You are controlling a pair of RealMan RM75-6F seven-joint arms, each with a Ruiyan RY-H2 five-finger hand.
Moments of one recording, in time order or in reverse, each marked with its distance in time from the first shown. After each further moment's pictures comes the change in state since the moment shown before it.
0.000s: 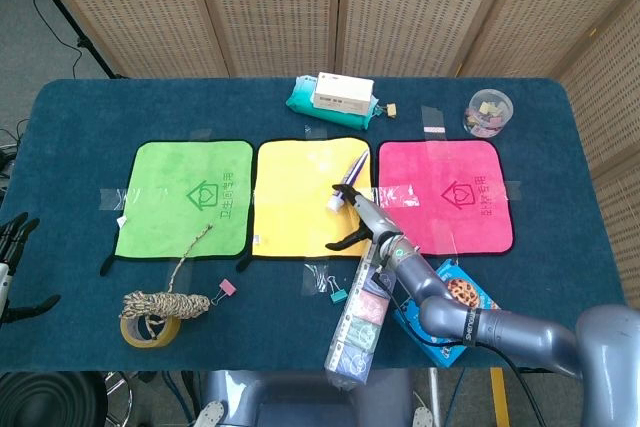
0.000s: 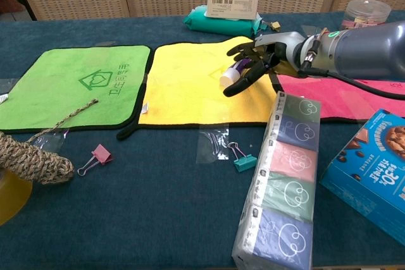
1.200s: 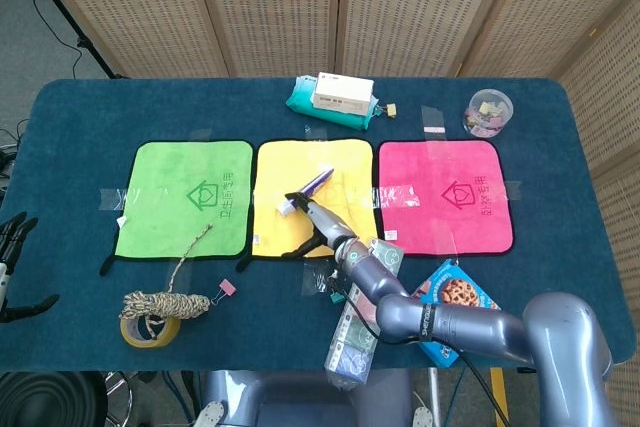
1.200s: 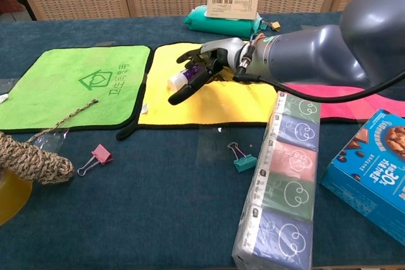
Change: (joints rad) left arm -0.002 0.009 0.002 0.003 0.002 -0.004 -0.022; right arm 0.151 -0.135 0.036 0.068 0.097 -0.027 -0.043
